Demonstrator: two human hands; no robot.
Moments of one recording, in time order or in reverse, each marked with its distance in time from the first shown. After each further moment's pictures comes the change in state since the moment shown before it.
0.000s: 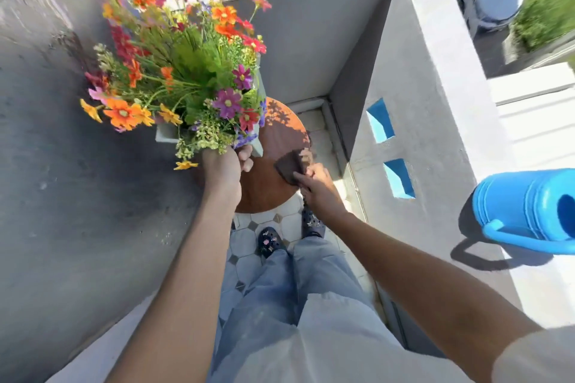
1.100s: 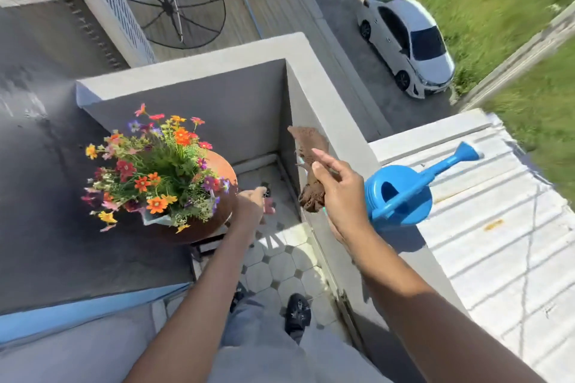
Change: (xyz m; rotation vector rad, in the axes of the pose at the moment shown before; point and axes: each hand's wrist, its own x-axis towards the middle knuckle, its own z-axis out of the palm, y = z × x) left_hand -0.148 -0.089 0.129 0.351 -0.224 -0.102; right_hand -0.158 -0.012 -0.275 1.013 0.553 0.159
